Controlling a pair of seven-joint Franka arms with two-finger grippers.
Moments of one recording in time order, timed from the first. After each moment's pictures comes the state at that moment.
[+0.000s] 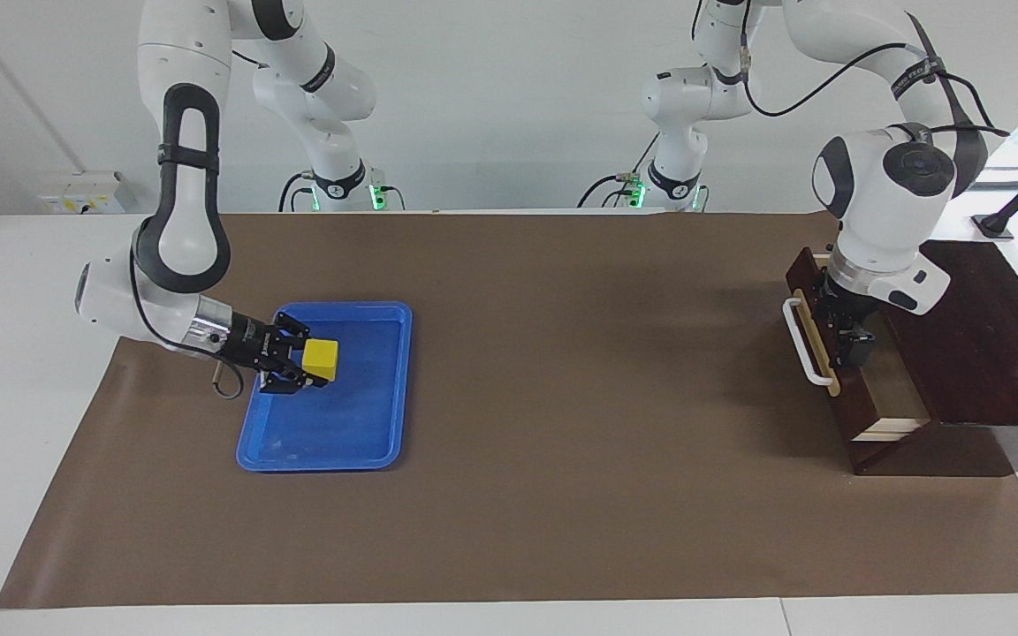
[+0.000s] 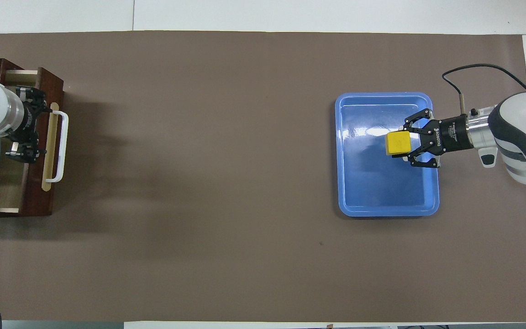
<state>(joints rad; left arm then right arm) 0.04 0.12 -0.05 -1.86 0.20 2.04 -1.49 -0.18 0.36 0.00 -1.91 0.82 1.91 0.88</state>
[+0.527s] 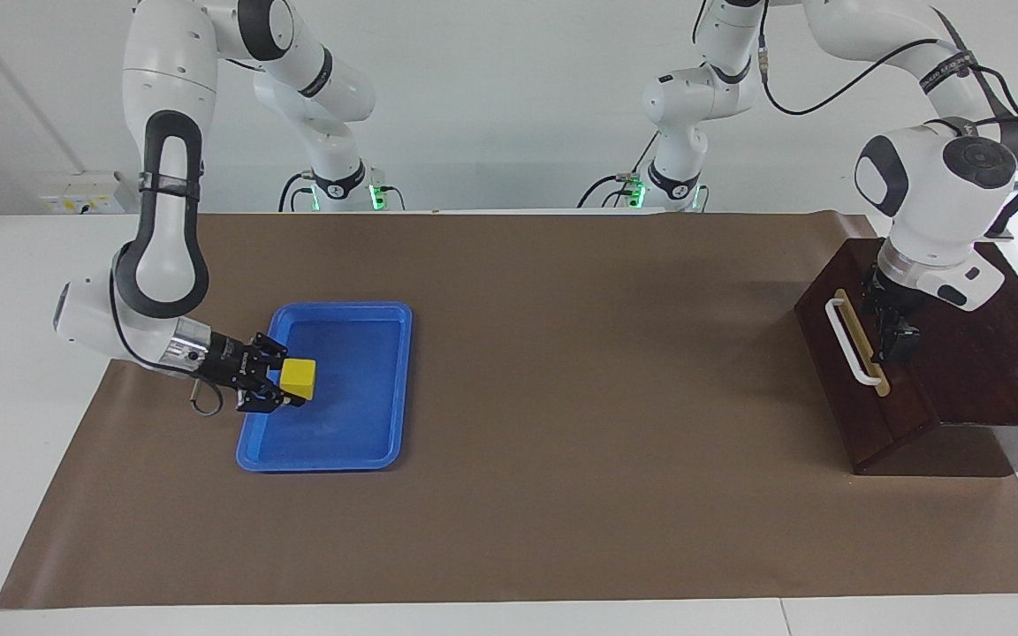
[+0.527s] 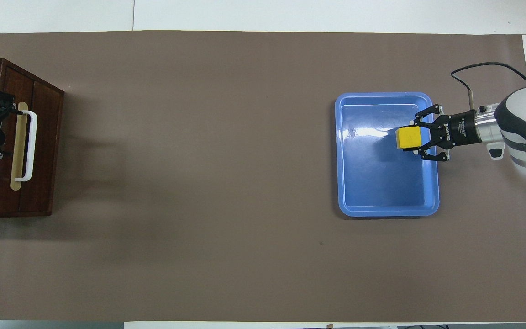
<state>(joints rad) 0.14 0.12 -0.05 -1.86 0.20 2.07 -1.29 -0.22 0.45 0.00 -1.82 0.79 1.93 0.80</state>
